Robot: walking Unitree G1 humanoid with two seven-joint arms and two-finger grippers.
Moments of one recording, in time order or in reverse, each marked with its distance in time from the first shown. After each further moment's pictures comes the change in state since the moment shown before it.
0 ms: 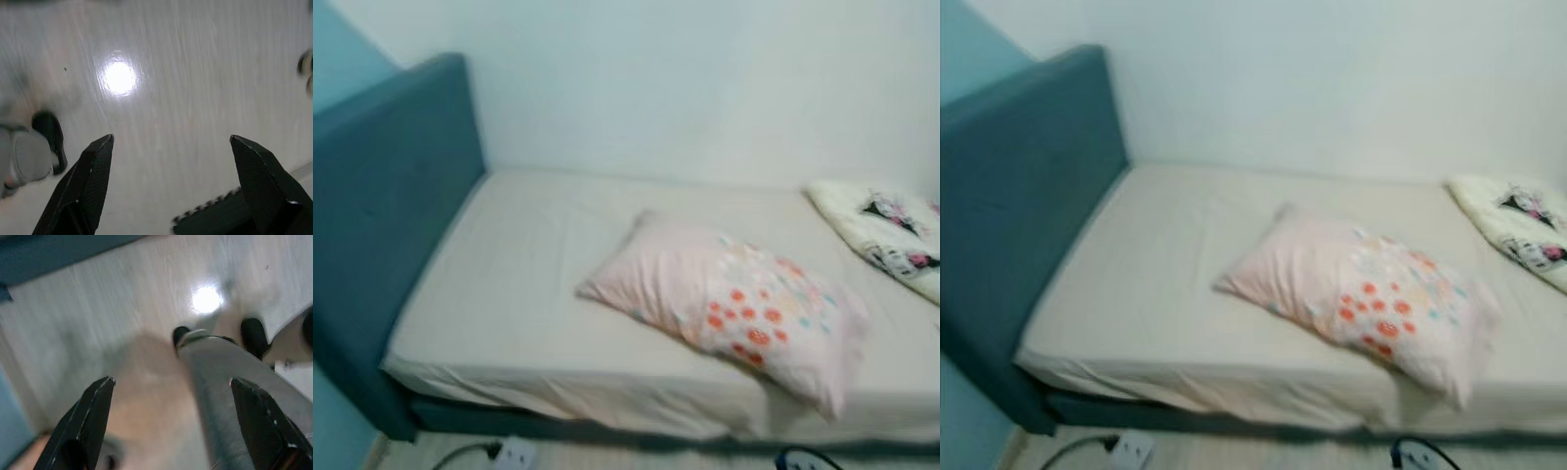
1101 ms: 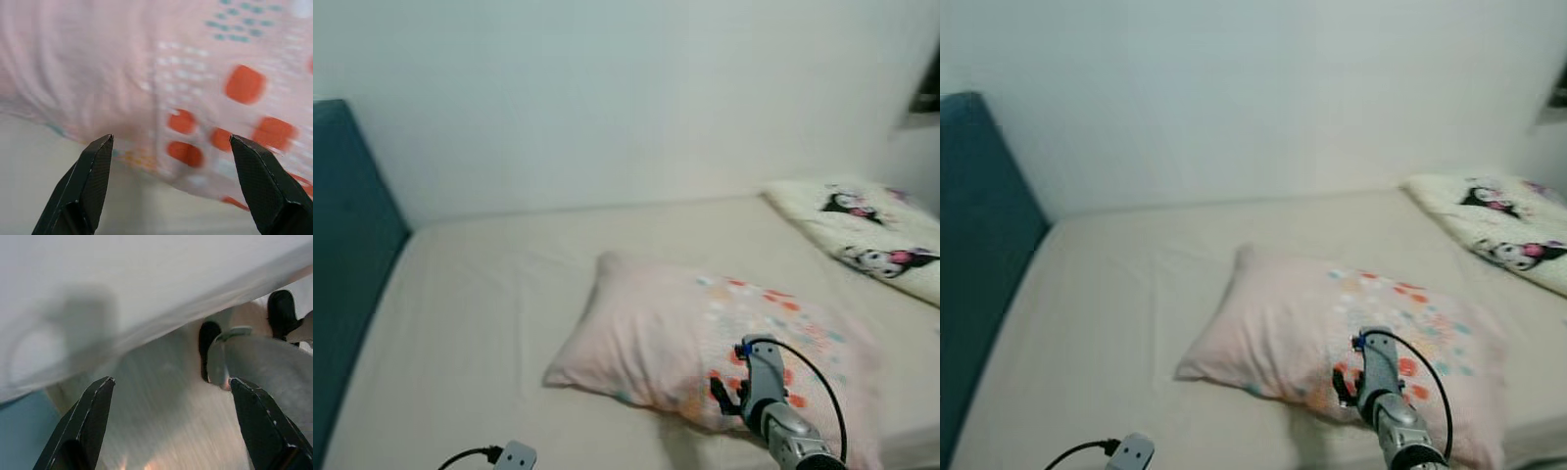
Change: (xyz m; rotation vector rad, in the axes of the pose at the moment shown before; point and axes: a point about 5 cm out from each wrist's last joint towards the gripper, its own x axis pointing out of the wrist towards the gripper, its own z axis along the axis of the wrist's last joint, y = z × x) left arm 0.000 0.002 -0.004 -0.017 0.032 0.024; right arm -0.027 0.046 0.146 0.043 -0.512 0.426
